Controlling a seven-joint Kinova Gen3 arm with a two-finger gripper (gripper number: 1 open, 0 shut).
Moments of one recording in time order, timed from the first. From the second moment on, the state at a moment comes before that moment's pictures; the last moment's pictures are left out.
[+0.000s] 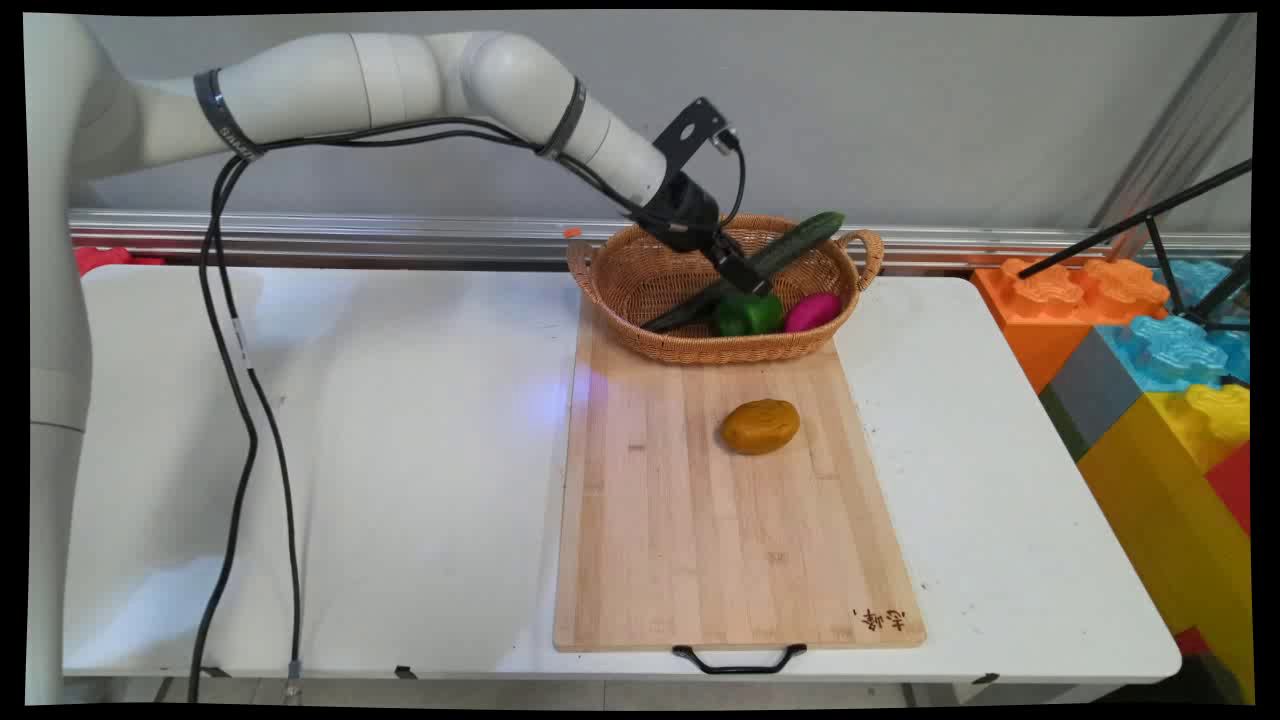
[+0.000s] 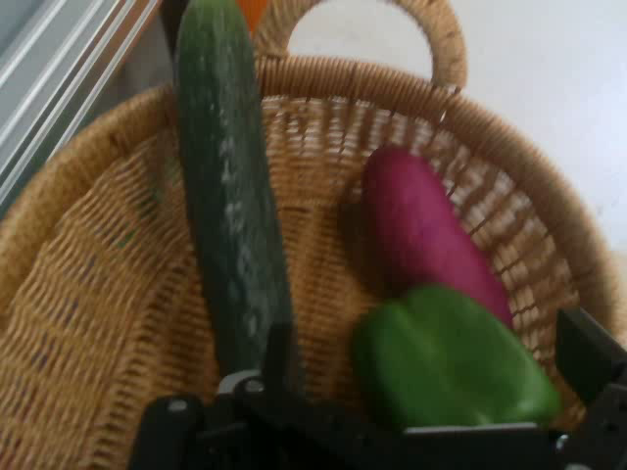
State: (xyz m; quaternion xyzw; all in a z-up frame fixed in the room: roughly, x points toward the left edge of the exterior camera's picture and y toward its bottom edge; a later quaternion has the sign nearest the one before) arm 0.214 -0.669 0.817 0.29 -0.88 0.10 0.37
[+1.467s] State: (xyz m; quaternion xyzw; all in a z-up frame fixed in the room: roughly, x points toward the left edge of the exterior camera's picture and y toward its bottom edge) arm 0.176 -0.548 0.828 0.26 -0.91 0.01 0.33
